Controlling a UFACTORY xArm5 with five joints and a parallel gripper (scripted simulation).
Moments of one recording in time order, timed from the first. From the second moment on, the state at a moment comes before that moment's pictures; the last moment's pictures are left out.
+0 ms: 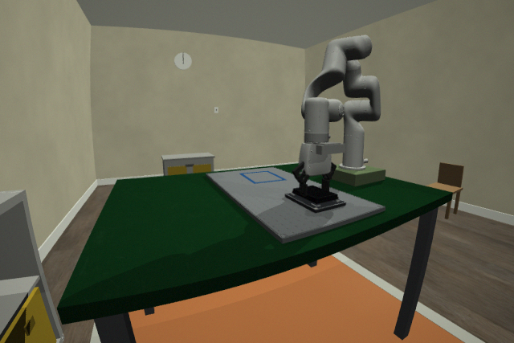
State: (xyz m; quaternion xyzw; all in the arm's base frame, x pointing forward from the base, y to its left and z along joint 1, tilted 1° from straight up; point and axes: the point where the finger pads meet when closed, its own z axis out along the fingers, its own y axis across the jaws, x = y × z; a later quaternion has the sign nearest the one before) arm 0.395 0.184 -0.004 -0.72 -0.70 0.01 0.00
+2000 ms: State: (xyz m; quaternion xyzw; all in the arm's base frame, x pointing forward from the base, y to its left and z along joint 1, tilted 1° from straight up) arm 0.395 0.184 -0.010 -0.72 -0.70 0.01 0.00
